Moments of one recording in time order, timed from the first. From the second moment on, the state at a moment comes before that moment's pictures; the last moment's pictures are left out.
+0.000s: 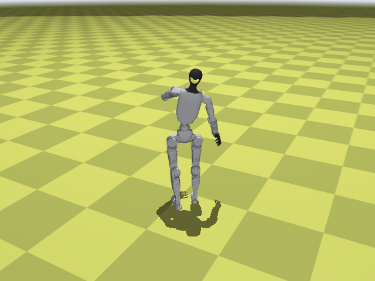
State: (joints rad) left arm -0.76 0.60 -0.72 0.31 0.08 -0.09 -0.02; right arm 0.19 -0.50 0.12 0.89 -0.09 -0.07 -0.21; waist -0.16 0.24 -0.14; left_leg 0.00 -0.02 0.18 0.16 -0.55 0.08; right_leg -0.06 0.02 -0.08 -0.05 -0.15 0.05
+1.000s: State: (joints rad) left arm 0.03 0.63 -0.09 0.06 0.24 -0.15 0.31; right arm 0.05 -0.50 0.31 0.39 -0.24 -0.17 -0.23; waist 0.05 -0.01 -0.15; left_leg -0.07 0.00 0.02 0.19 -0.54 0.09; right_leg -0.07 0.03 -0.18 -0.05 -0.15 0.05
